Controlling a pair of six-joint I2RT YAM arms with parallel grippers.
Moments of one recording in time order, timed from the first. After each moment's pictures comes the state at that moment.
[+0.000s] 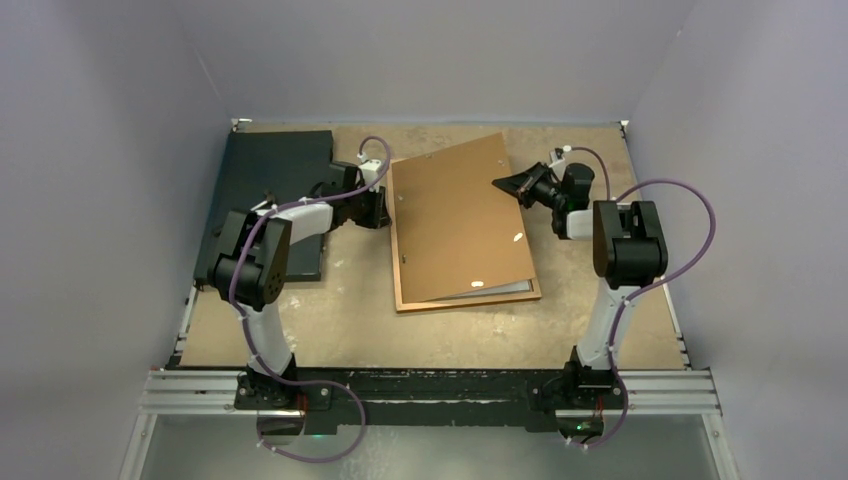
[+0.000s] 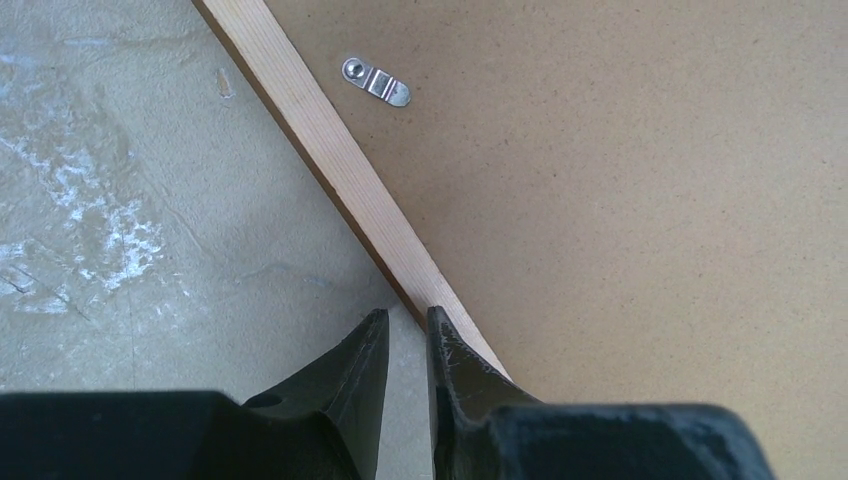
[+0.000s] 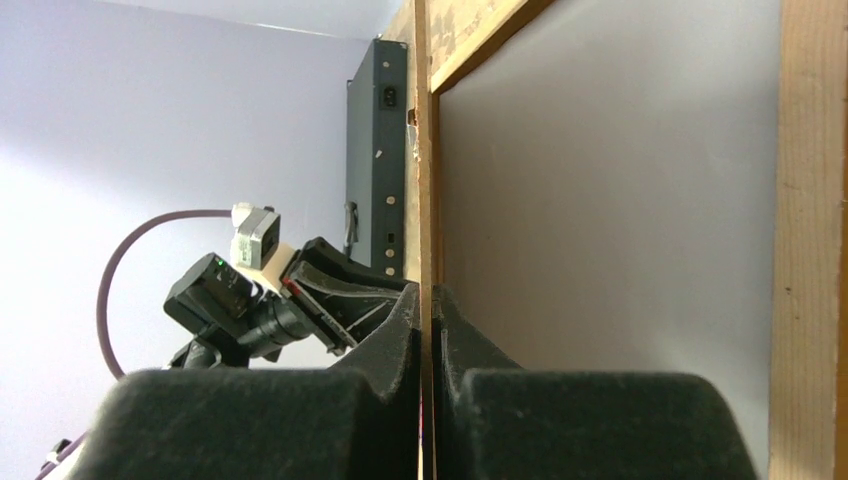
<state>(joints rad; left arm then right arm) -0.29 1.89 1.11 -0.01 0.39 -0.11 -0.02 2.02 0.99 0.79 -0.80 1.16</state>
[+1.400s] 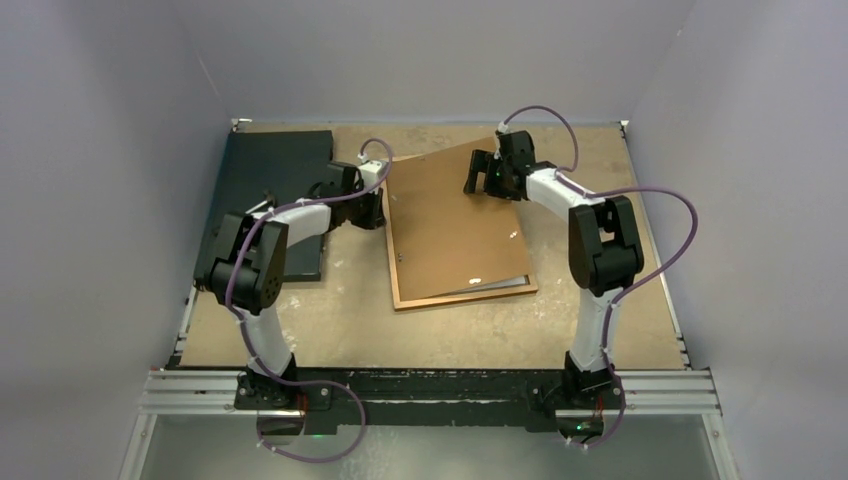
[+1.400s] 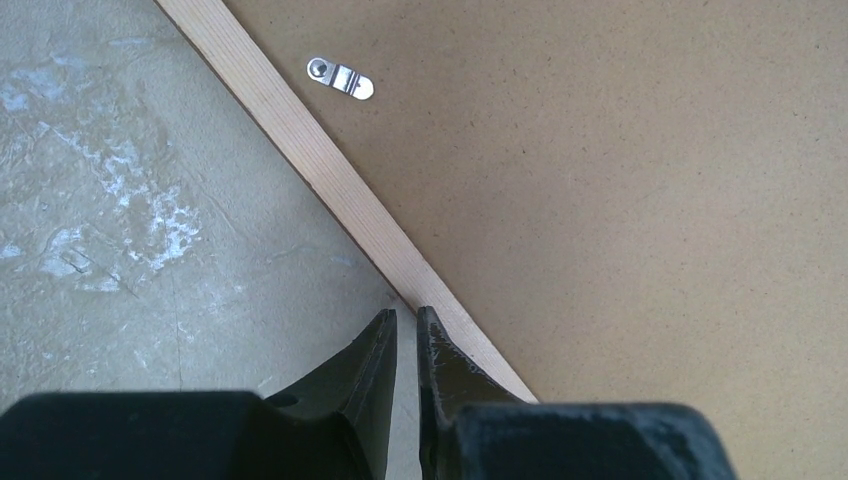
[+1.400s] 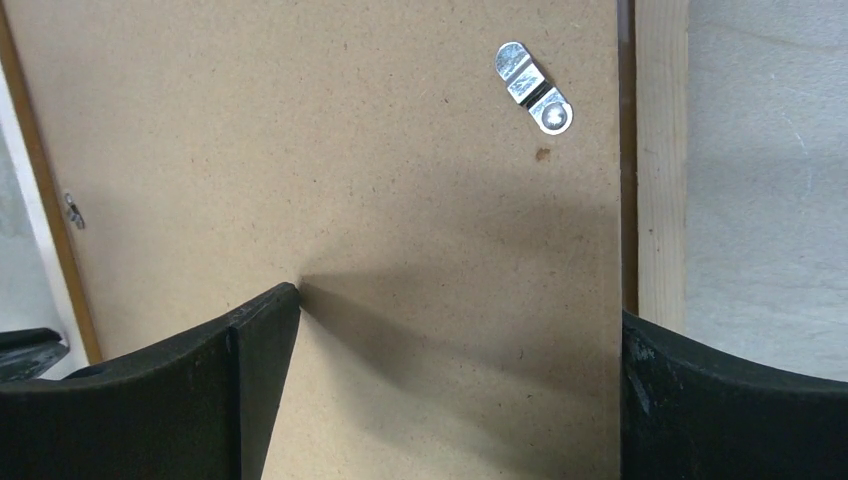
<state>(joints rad) -0.29 1.86 1.10 -0.04 0.36 -0.02 0.27 2.01 1.45 -0.27 -0.12 0.40</state>
